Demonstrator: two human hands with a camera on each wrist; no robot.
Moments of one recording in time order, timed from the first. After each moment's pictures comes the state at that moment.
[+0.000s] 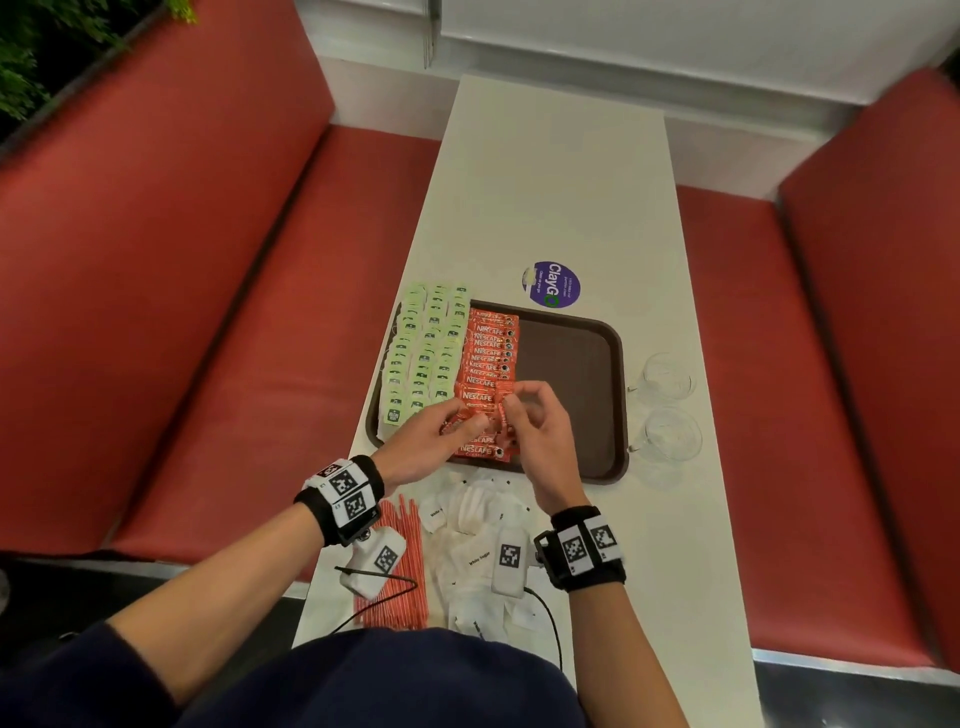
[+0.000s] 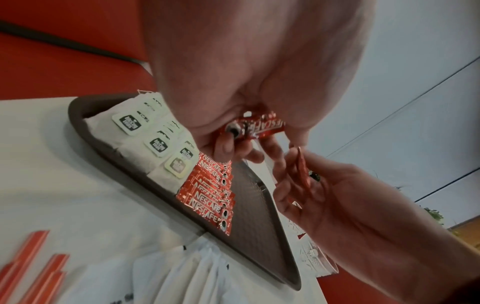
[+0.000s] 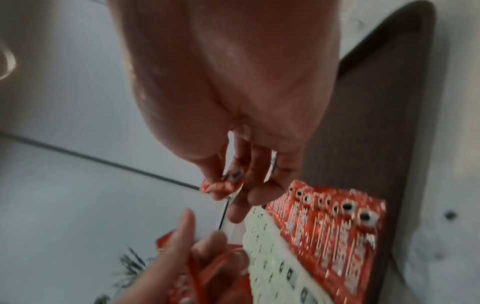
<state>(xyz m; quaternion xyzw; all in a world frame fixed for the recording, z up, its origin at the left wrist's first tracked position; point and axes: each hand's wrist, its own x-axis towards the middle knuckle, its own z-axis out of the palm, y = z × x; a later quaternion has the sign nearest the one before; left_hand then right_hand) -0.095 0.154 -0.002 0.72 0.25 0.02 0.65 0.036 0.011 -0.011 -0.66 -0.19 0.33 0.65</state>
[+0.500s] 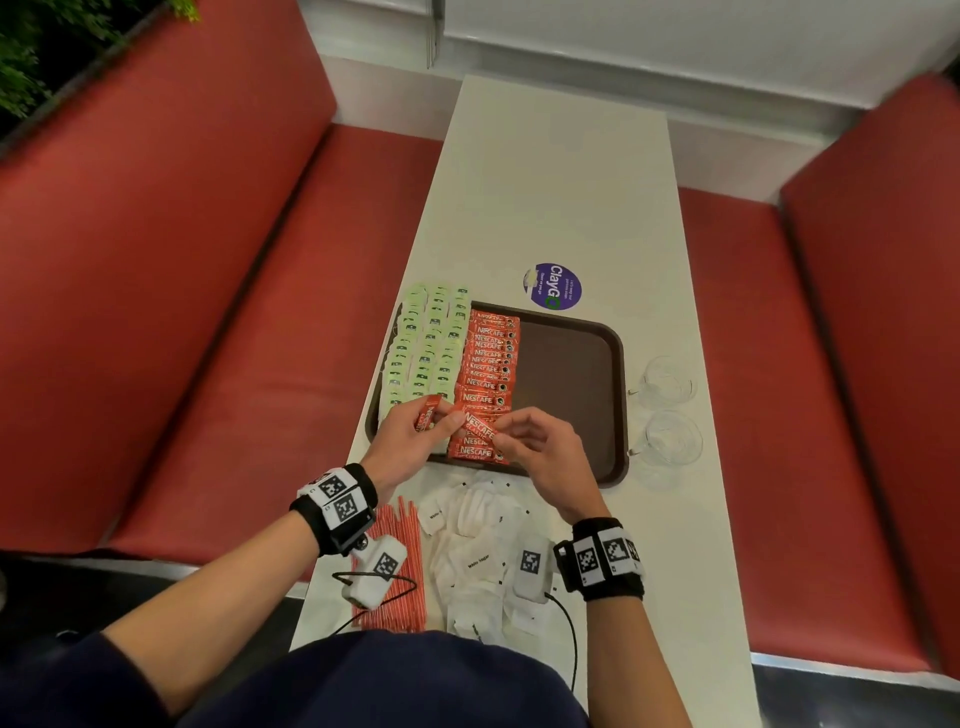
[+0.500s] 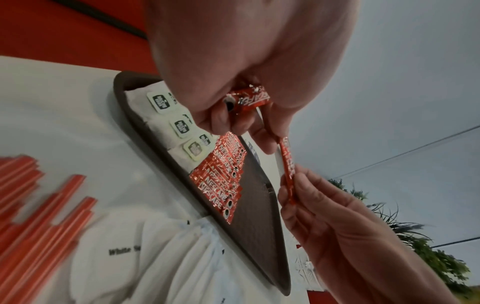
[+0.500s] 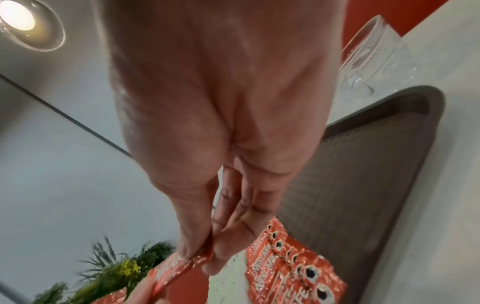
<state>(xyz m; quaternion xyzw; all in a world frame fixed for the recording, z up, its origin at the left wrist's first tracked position) -0.103 0.163 -0.023 0.65 0.33 0.12 0.67 0.052 -0.010 -0.017 -0.73 -0.28 0.35 0.52</state>
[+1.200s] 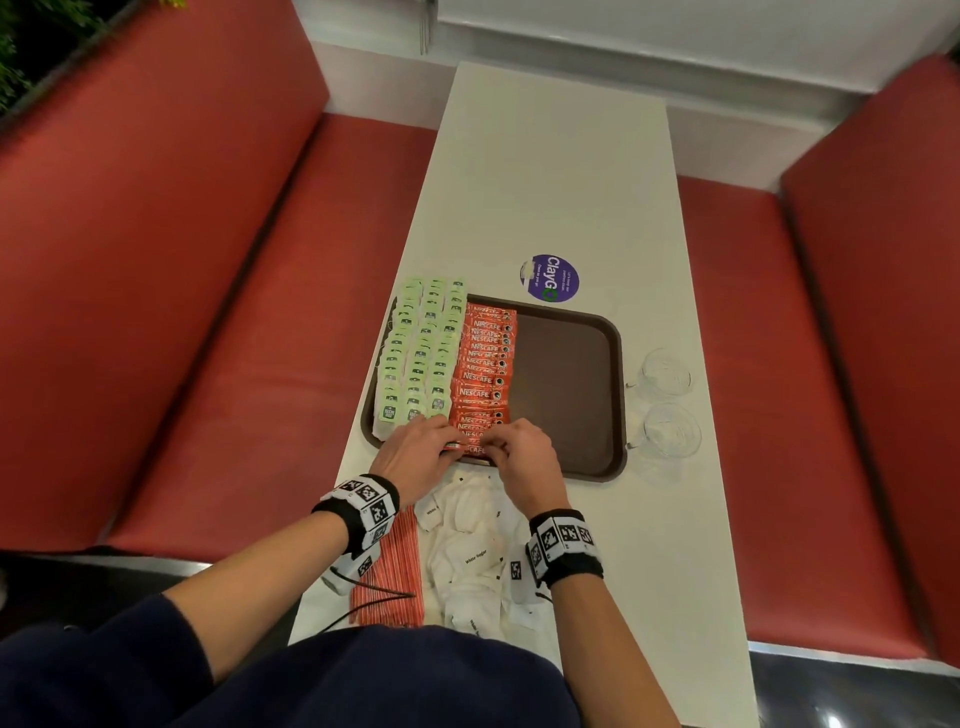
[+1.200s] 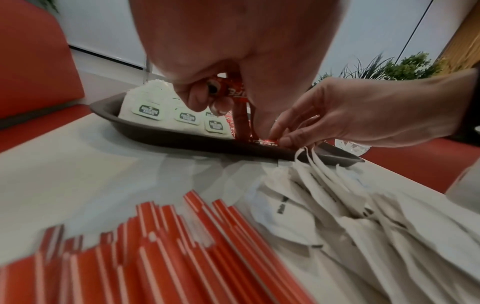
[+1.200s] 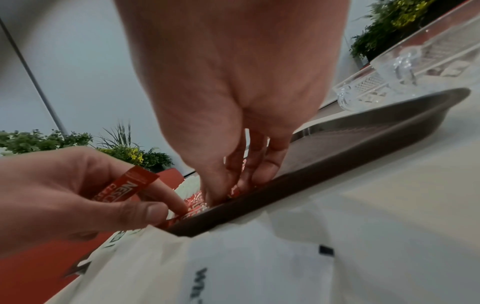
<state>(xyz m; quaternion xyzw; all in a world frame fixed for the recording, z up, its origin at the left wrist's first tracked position) -0.099 0.157 -0.073 0.94 0.22 -0.01 0.25 0.044 0.008 -0.084 -0.85 -0.40 0.21 0.26</state>
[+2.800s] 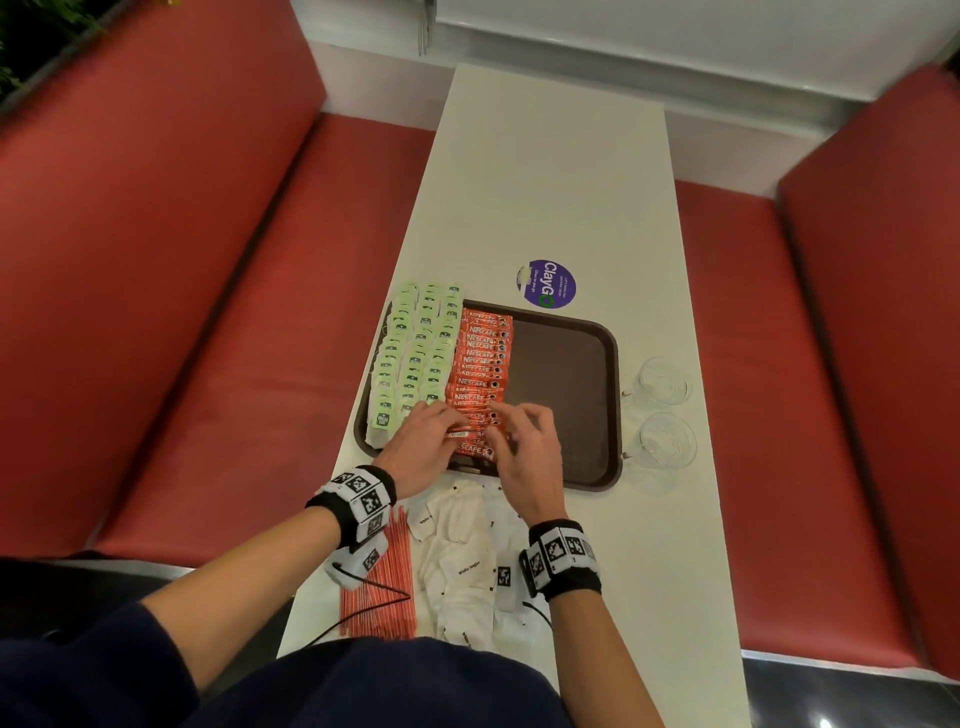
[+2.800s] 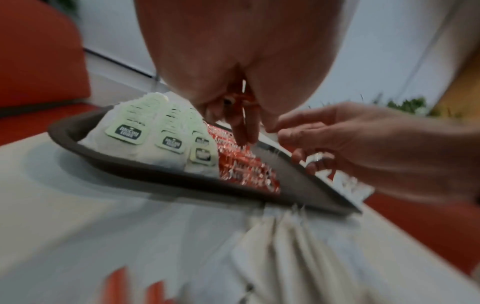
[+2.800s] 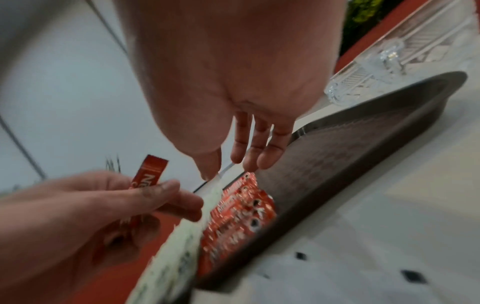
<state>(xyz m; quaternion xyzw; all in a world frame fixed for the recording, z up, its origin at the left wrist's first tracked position) -0.076 0.162 -0.051 0.91 0.22 0.03 0.34 0.045 0.009 -0.070 -0.85 -0.34 0.14 0.39</state>
